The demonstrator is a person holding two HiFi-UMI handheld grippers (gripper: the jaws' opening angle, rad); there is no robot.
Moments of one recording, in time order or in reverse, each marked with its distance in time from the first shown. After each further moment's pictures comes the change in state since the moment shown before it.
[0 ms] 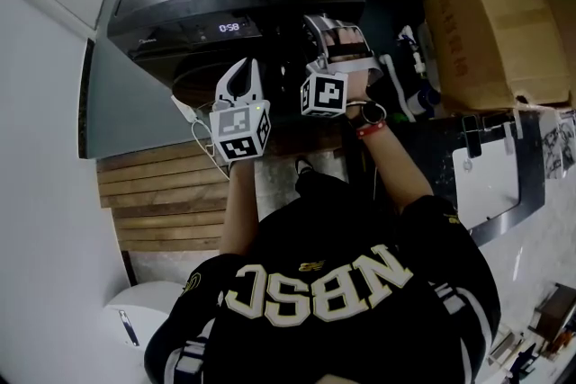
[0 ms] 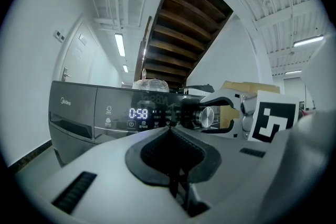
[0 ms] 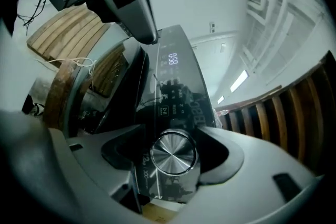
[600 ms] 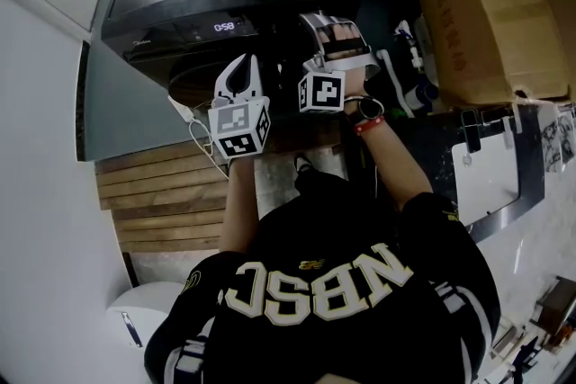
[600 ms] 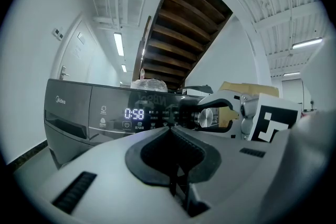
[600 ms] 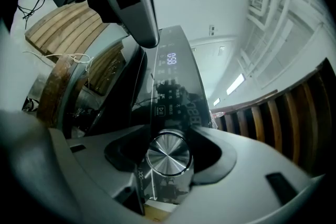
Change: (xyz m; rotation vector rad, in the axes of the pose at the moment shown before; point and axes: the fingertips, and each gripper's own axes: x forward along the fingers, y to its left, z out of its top) left arm 0.008 -0.005 0.002 -0.008 -0.005 -0.020; right arm 0.002 -0.008 0.000 -0.044 -0.009 -0.058
